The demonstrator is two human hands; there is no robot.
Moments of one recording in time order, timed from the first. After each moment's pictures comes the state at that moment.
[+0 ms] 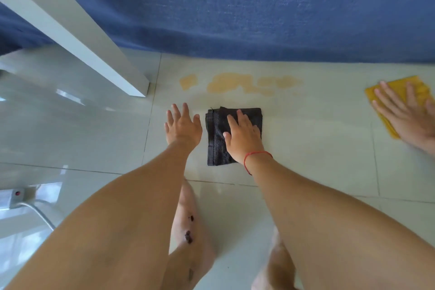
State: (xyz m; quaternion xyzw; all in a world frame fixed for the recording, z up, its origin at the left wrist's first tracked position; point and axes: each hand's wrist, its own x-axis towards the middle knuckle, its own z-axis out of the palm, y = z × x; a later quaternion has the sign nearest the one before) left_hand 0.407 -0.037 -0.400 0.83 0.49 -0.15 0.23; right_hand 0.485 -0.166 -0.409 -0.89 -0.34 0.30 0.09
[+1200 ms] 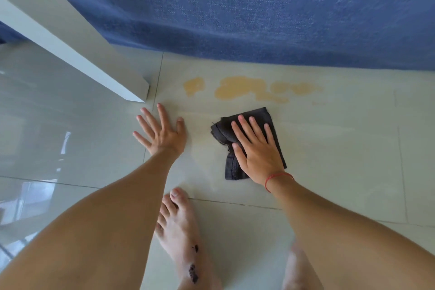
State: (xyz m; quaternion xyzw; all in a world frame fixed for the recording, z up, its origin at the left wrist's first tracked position) left_hand 0.391 0.008 -0.455 0.77 0.58 -0.14 0.22; right_hand 0.502 -0.183 -0.479 -0.87 -0.47 0.12 0.08
